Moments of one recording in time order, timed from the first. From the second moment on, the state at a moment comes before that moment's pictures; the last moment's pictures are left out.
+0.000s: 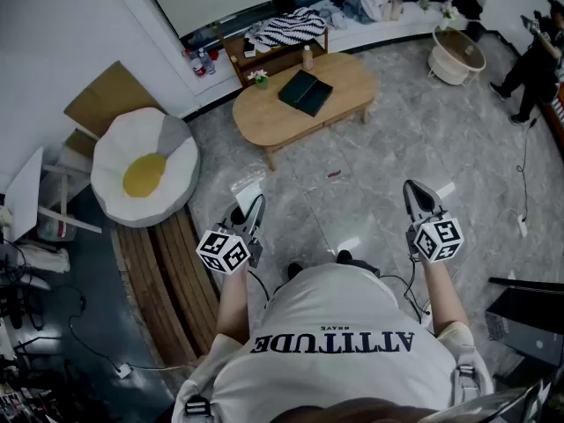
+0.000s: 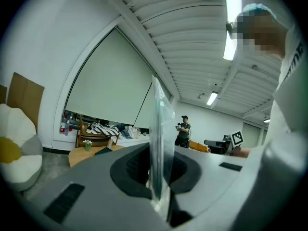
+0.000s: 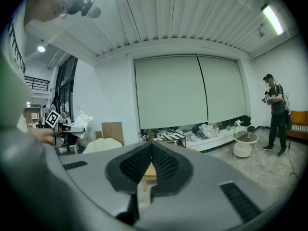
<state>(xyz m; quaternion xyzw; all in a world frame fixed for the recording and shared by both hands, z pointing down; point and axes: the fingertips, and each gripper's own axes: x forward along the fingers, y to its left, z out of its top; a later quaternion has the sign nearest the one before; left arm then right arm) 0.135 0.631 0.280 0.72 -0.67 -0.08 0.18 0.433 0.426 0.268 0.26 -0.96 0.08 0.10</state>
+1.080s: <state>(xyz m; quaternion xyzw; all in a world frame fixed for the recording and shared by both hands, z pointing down) 0.178 0.610 0.285 0.69 -0.69 -0.07 0.18 0.469 0.388 0.272 0.22 -0.96 0.09 0.10</state>
